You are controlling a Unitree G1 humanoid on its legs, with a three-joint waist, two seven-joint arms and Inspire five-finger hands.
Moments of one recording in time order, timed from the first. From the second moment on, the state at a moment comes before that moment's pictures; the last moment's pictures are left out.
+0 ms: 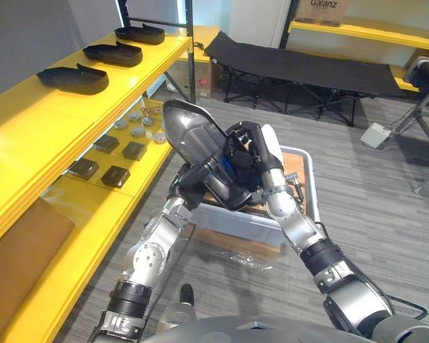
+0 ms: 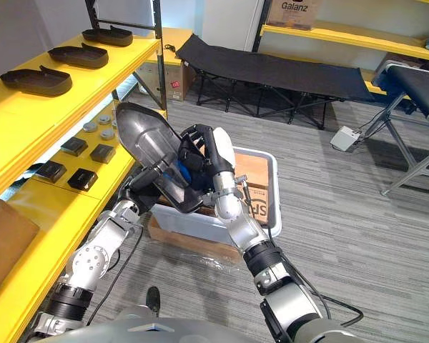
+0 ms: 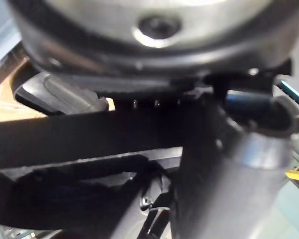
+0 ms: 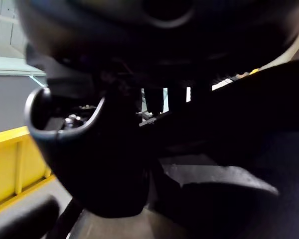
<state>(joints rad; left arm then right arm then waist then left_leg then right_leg) -0.07 0.12 -0.15 -0.01 -0.97 0.21 0.11 -0.40 -0.18 0.39 0.37 -0.29 -0.17 -0.37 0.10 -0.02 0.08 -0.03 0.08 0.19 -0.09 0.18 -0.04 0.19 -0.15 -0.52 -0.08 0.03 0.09</state>
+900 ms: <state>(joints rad) -0.01 0.07 -0.11 -0.08 -0.60 -0.07 0.23 -0.24 -0.12 0.47 0.15 -0.14 -0.18 -0.38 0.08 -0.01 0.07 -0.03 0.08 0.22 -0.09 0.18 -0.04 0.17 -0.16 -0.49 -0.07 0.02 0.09</state>
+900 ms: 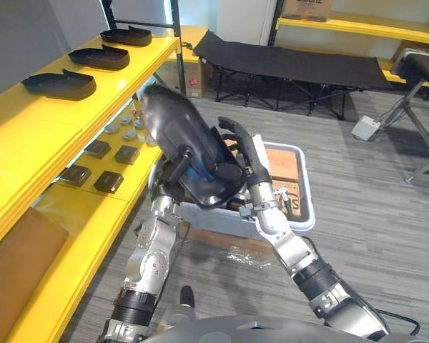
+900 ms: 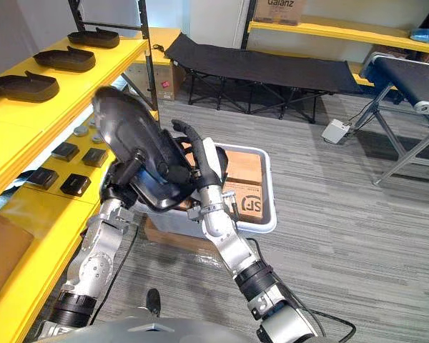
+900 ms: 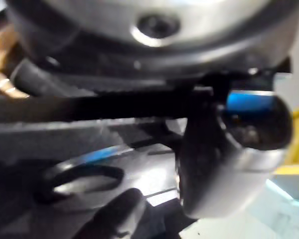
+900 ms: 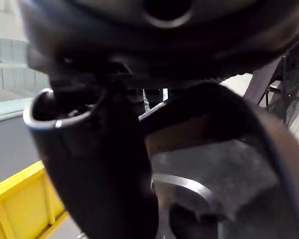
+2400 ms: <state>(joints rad) 0.49 -0.04 0.42 -0.39 -0.28 -0.30 0.20 0.00 -0.16 0.22 0.12 0.16 -0.07 0.08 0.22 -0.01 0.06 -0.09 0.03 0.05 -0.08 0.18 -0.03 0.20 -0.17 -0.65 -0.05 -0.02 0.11</state>
